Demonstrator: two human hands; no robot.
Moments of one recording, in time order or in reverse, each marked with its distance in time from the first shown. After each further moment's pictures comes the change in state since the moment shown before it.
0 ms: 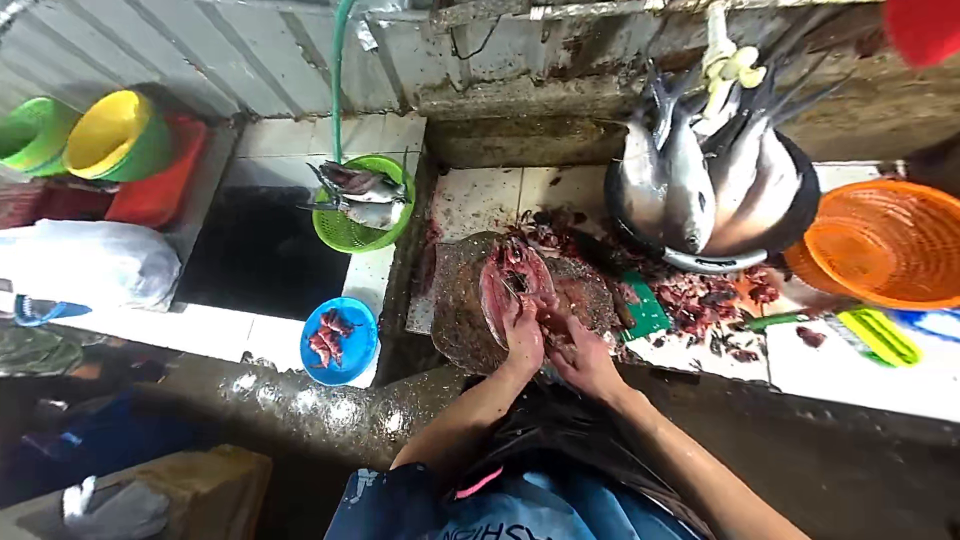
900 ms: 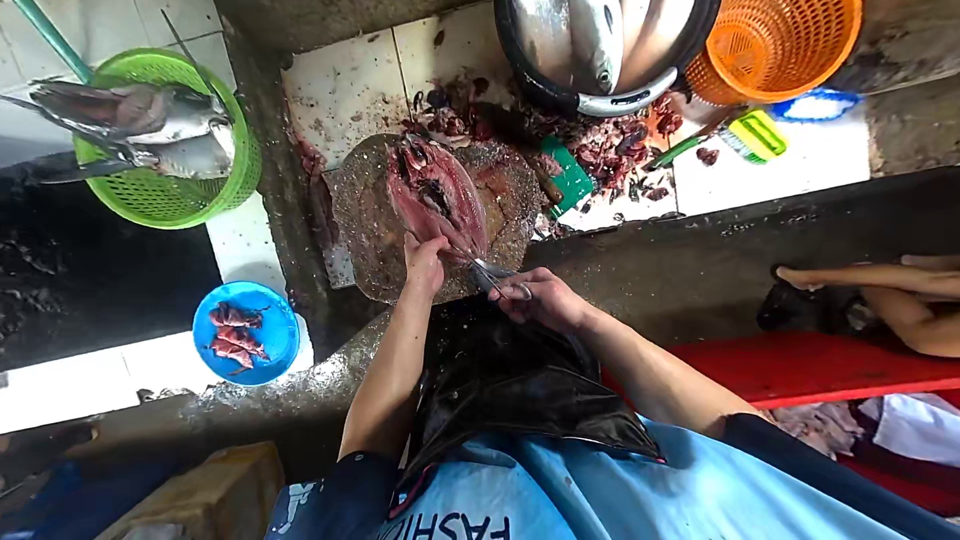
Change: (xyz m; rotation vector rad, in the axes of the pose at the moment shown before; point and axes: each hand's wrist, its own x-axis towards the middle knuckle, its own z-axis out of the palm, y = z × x) left_hand 0.039 -0.031 -0.085 0.221 0.031 -0.491; right_hand -0.063 -0.009 0.004 1.004 -0.228 0.735
